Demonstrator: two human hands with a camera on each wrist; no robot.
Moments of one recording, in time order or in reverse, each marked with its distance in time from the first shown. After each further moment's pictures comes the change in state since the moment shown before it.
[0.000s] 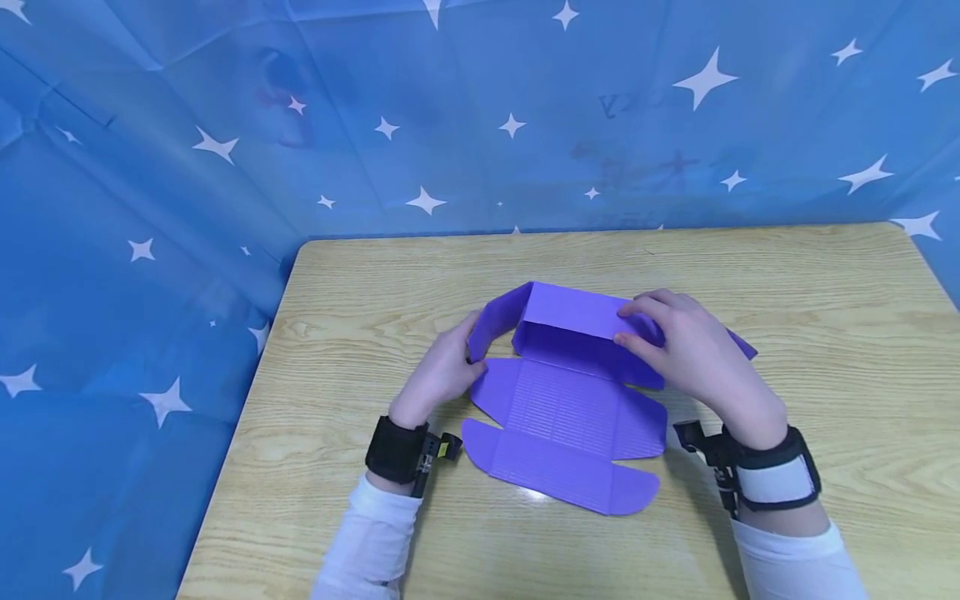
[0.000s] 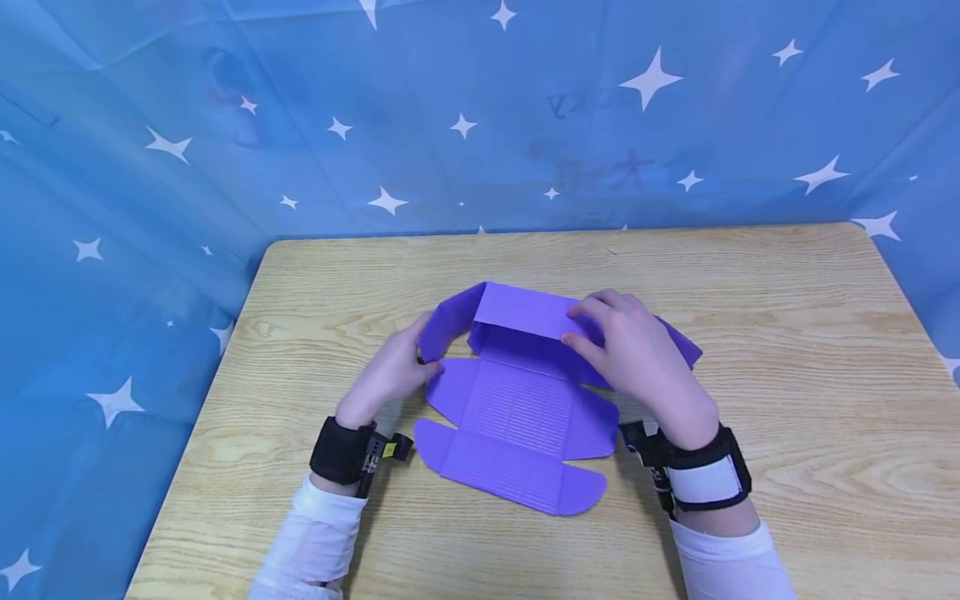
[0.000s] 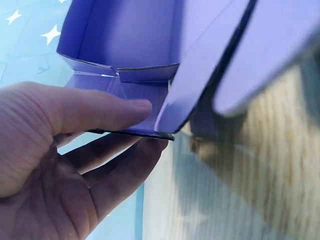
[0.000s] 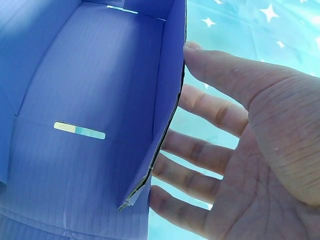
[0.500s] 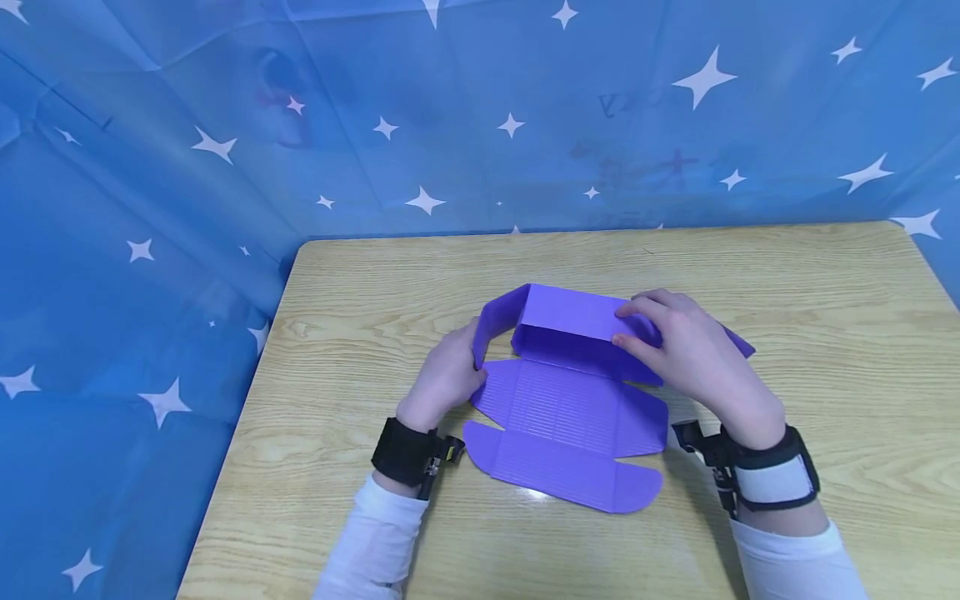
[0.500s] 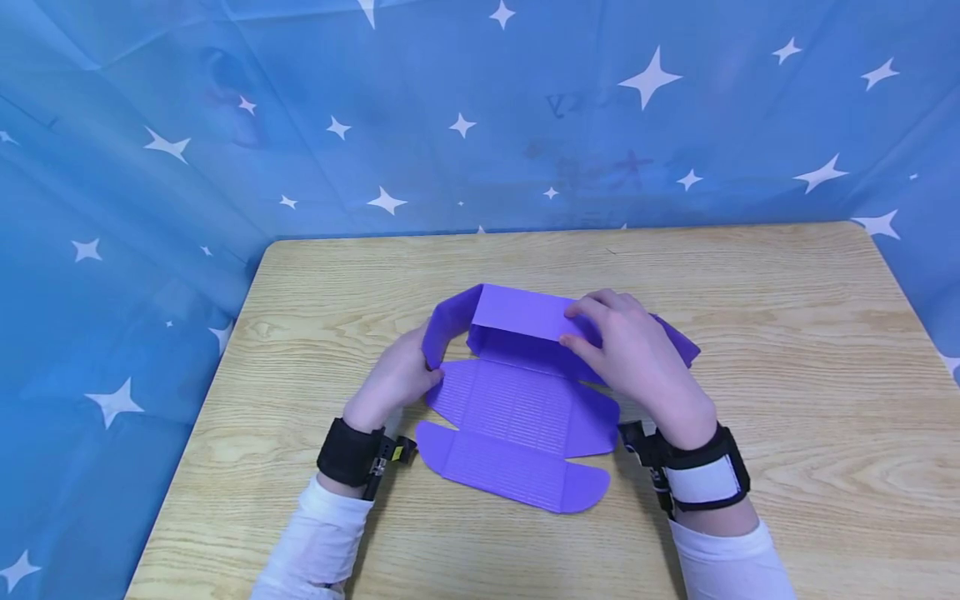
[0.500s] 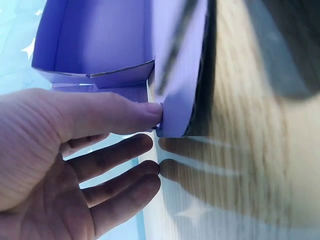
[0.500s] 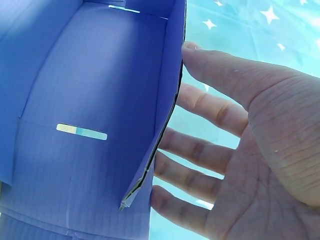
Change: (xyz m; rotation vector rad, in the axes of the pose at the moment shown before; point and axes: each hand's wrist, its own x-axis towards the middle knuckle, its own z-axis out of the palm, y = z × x) left_hand 0.000 0.001 0.011 0.212 0.049 0.012; right_hand 0.000 0.000 0.001 -0.010 -0.002 -0.009
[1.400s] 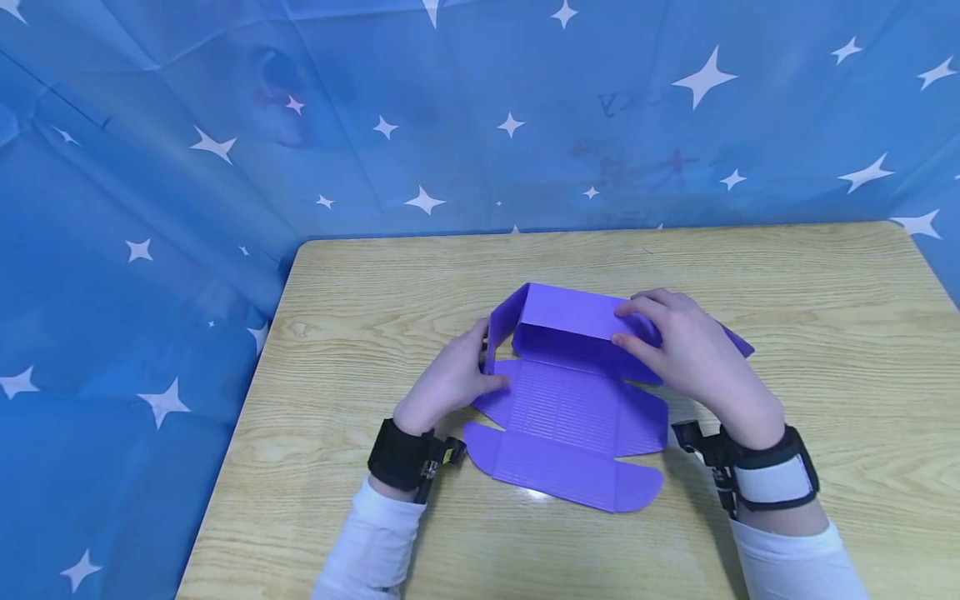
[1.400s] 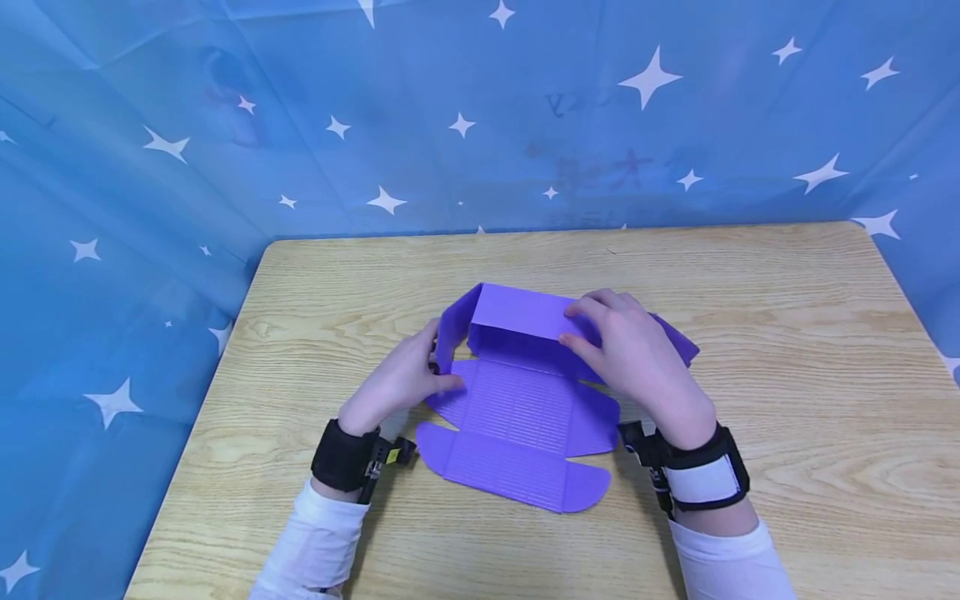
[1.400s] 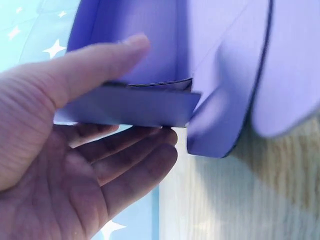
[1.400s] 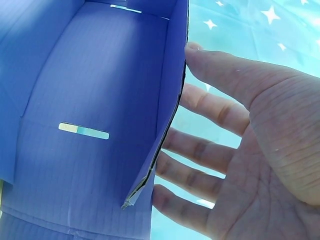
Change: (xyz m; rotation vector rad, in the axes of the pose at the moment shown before) left_hand -0.004 0.014 -0.008 -0.212 -0.137 -0.012; right_hand 0.000 0.002 0.002 0.001 0.029 -0.024
